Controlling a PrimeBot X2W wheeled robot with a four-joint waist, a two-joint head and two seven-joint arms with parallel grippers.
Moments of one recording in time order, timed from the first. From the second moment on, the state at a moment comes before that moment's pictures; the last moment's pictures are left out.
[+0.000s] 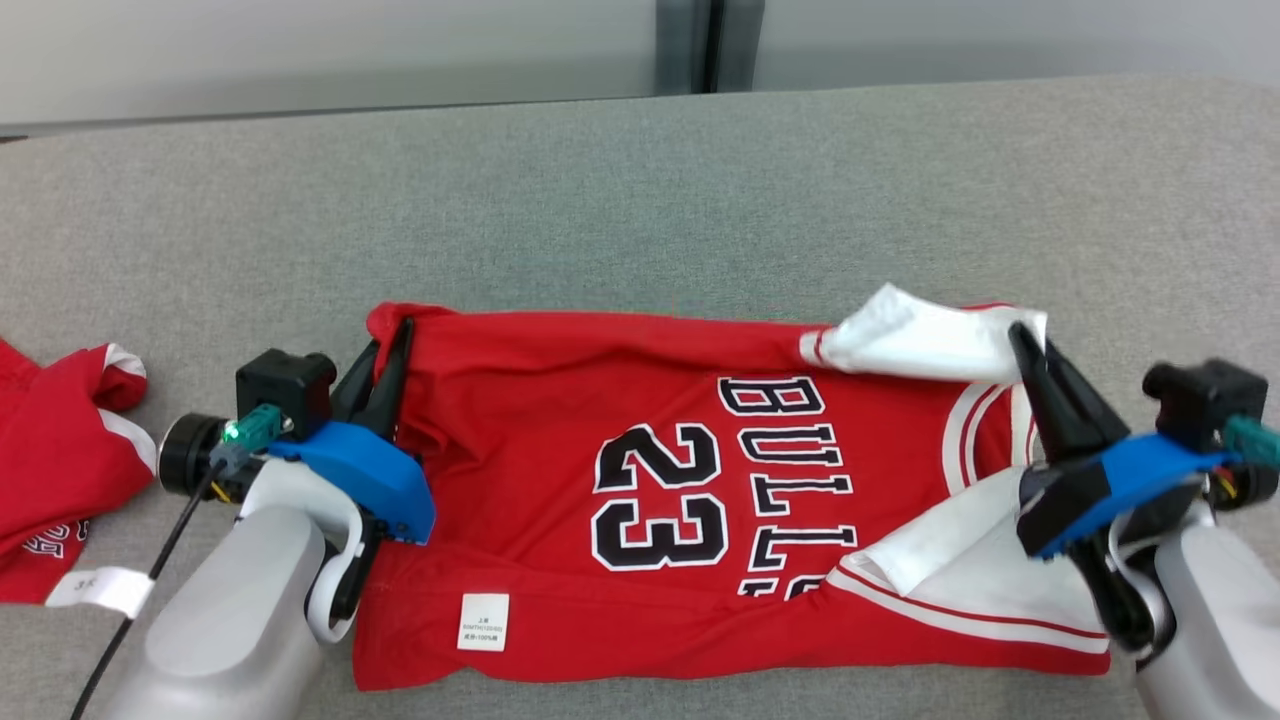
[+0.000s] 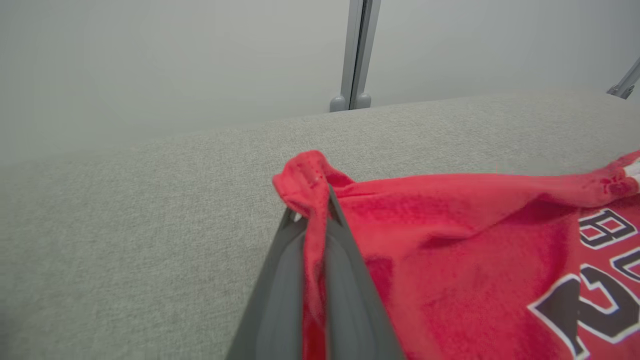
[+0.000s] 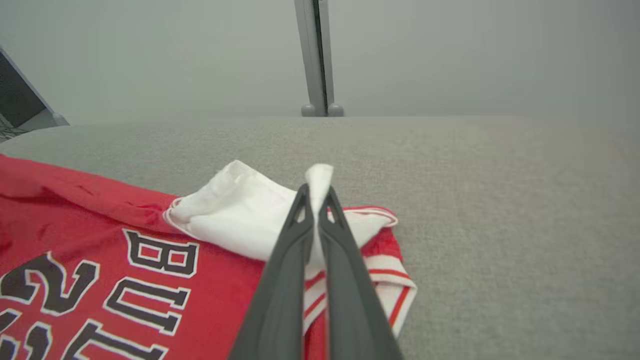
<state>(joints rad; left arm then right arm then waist) -0.60 0.35 -0.66 0.64 -0.64 -0.01 -0.22 -0.43 -0.32 0.22 0.45 0.46 0.13 -0.15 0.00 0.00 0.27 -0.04</state>
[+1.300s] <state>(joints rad) -0.16 0.29 -0.41 0.29 -0.52 0.12 -0.26 0.01 -0.21 -0.04 0.09 0.41 0.13 -0.02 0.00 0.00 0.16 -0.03</state>
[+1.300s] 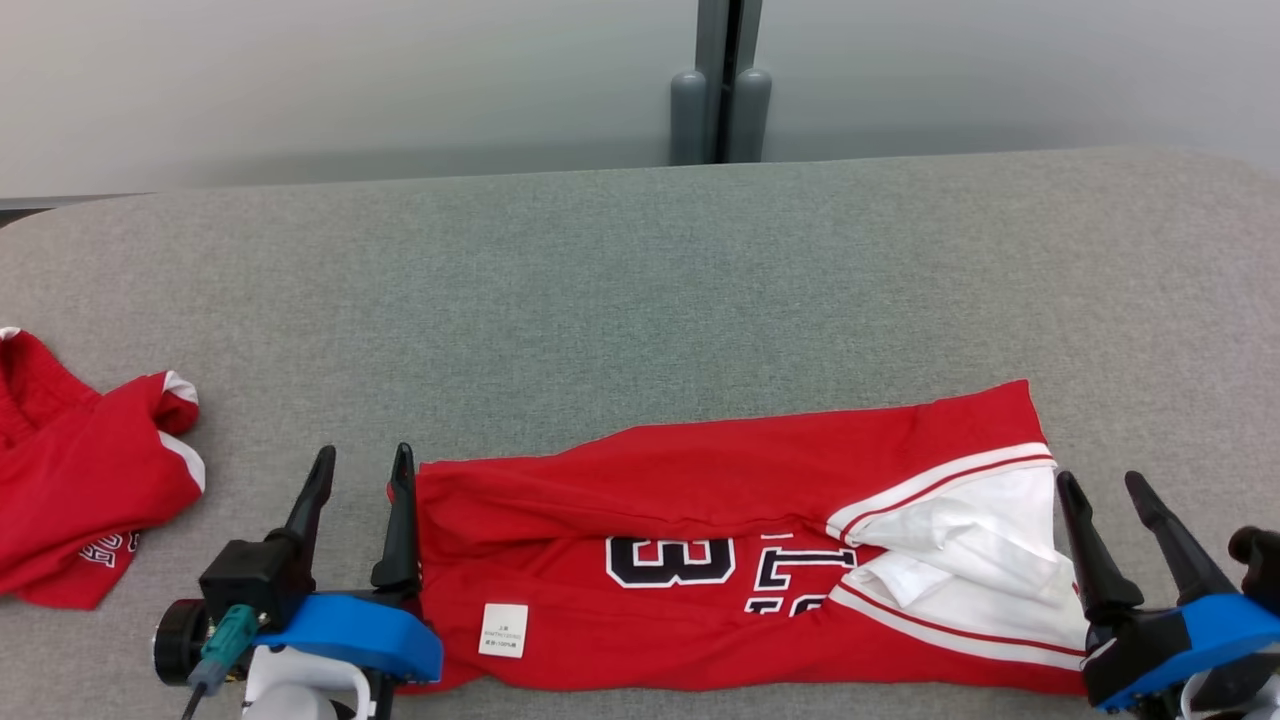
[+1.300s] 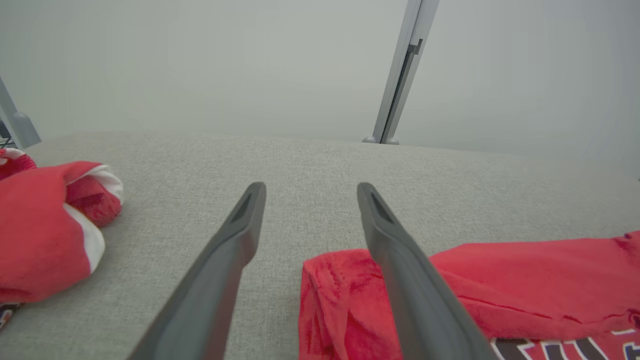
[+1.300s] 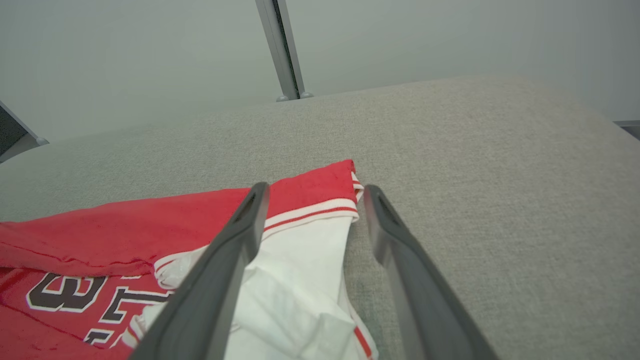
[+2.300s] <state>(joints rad) -0.01 0.09 0.03 0.12 -0.18 0.01 -0.26 -0.10 -0.22 0.01 0.45 0.35 0.13 0.13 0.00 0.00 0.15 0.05</state>
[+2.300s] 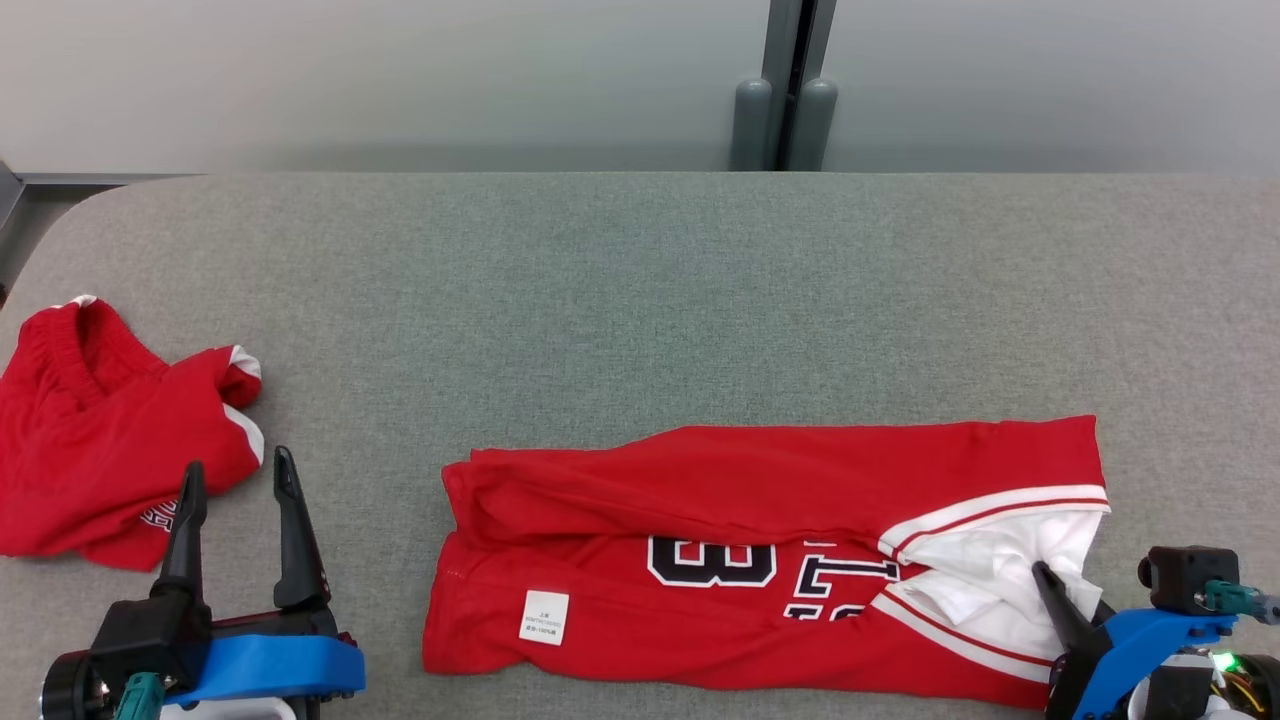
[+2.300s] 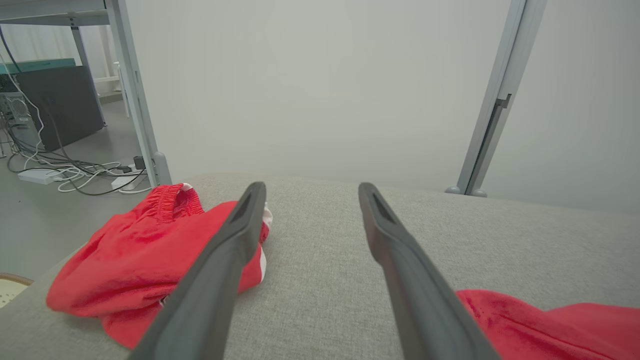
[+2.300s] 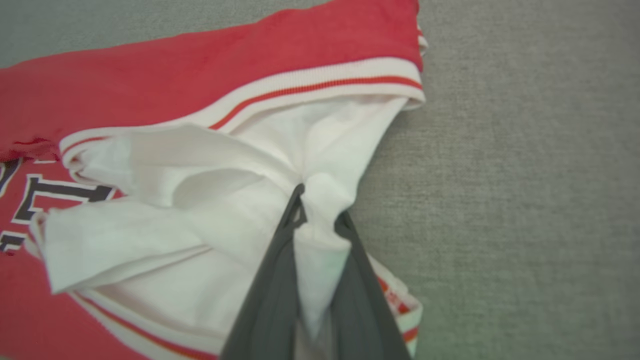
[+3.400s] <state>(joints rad) 0.03 0.05 0.10 0.13 -0.11 -0.05 -0.26 -0.09 -0.21 0.16 0.02 0.35 0.13 0.22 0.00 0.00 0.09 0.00</state>
